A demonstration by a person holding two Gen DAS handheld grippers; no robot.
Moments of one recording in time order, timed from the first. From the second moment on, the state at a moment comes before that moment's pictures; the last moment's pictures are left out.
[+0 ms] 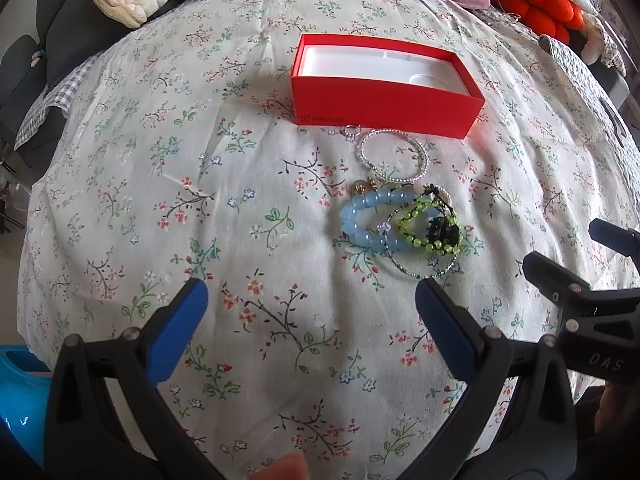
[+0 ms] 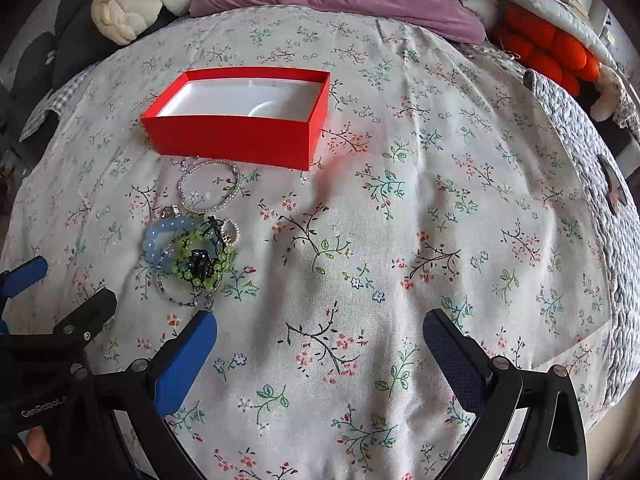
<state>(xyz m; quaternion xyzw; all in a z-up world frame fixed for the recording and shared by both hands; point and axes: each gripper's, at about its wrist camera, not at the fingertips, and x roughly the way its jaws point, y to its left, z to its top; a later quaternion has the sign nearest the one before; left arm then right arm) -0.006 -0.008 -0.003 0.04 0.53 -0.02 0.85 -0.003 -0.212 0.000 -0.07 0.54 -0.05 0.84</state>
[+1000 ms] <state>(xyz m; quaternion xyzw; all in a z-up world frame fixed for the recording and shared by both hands) -0.005 -0.006 -0.003 0.04 0.53 -0.02 0.84 -0.003 -0.211 0.003 -0.07 0.54 -0.05 0.84</state>
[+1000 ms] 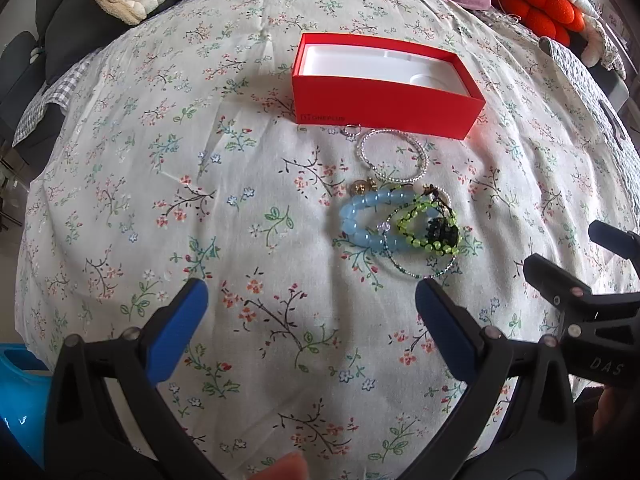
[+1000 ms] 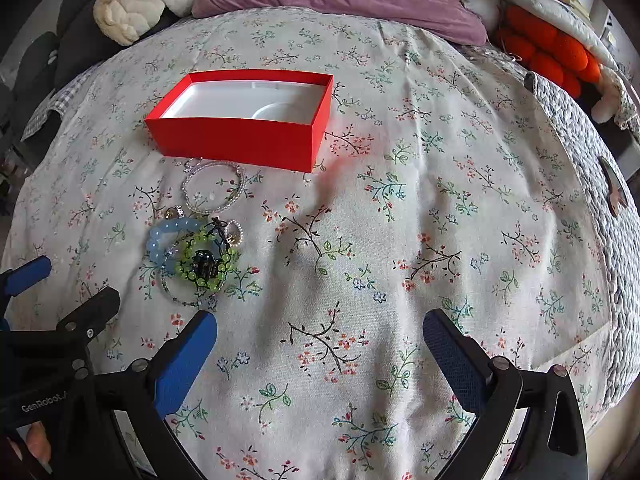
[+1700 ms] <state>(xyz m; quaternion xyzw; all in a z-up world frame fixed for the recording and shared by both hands) -0.005 -0.006 -0.002 0.04 0.53 -0.02 0.84 -0.004 -0.210 0.004 -0.07 0.54 -0.05 0.84</state>
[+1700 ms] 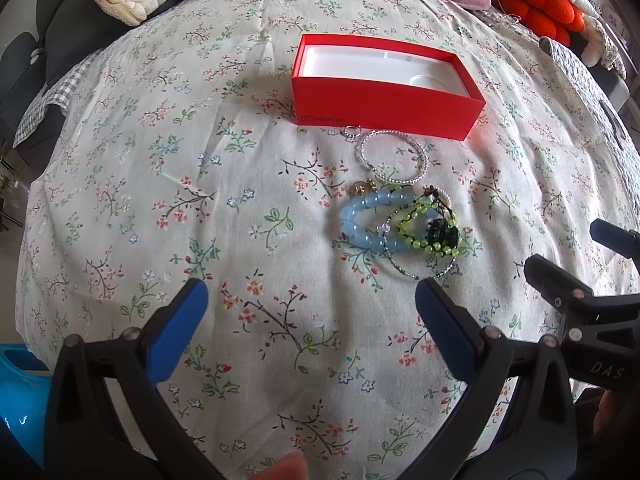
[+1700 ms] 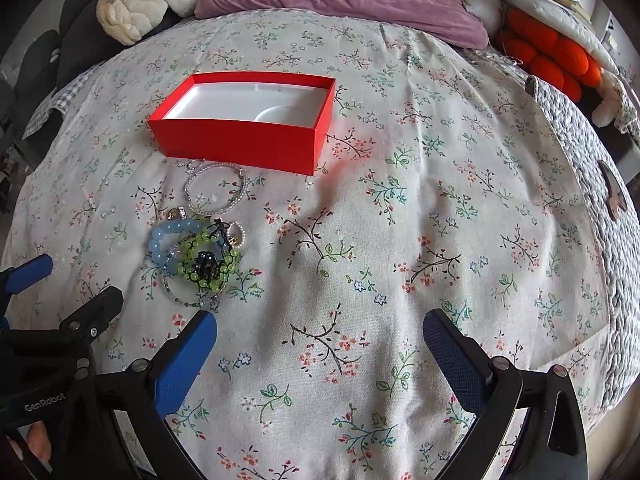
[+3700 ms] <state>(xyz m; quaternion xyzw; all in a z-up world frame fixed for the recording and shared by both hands) 0.082 0.002 -0.038 0.01 0.59 -0.19 0.78 0.120 -0.202 -0.050 0.09 0.60 0.06 0.79</state>
